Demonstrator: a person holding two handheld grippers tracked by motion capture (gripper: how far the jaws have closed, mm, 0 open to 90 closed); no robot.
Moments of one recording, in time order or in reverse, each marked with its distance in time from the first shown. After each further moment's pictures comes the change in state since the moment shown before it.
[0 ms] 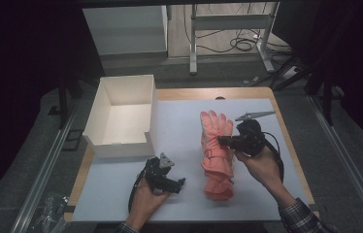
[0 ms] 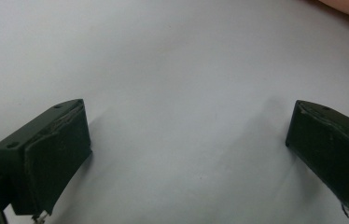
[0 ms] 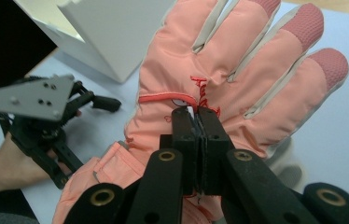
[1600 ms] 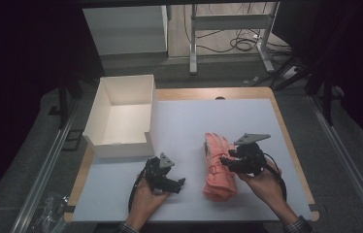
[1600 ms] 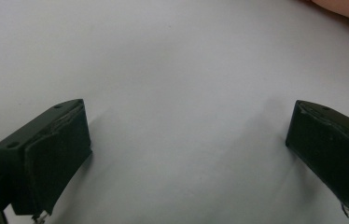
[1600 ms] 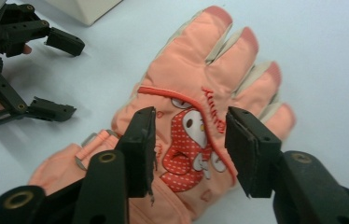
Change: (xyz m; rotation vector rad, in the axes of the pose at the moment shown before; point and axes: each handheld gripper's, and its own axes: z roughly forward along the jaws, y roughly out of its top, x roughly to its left) left arm 0.000 0.000 0.000 -0.002 0.000 -0.004; right arm -0.003 -0.055 0.017 0.039 -0.109 -0.152
